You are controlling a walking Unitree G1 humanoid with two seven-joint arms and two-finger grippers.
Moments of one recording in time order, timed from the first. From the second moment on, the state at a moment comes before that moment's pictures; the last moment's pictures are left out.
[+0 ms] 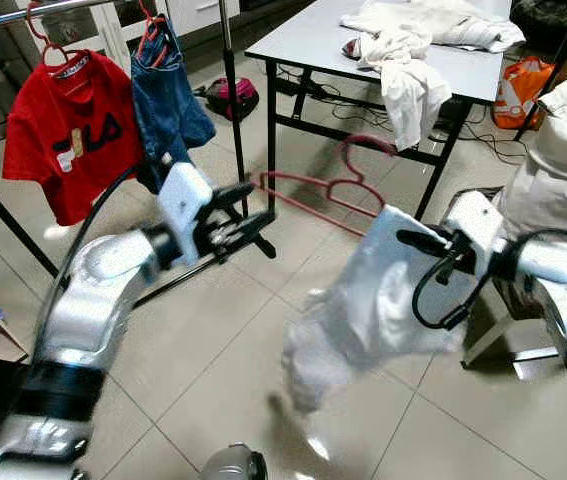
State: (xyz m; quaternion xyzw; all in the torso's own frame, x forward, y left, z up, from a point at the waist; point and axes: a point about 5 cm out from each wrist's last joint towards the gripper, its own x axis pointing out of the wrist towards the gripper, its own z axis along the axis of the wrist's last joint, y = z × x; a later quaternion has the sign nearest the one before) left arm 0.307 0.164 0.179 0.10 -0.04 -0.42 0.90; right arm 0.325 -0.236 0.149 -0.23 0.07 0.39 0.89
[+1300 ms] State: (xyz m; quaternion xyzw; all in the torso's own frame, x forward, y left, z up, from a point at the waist) left arm 0.308 0.129 0.109 0.04 -0.01 -0.05 1.00; right arm 0.295 -0.191 0.080 0.02 0.04 -0.01 1.00
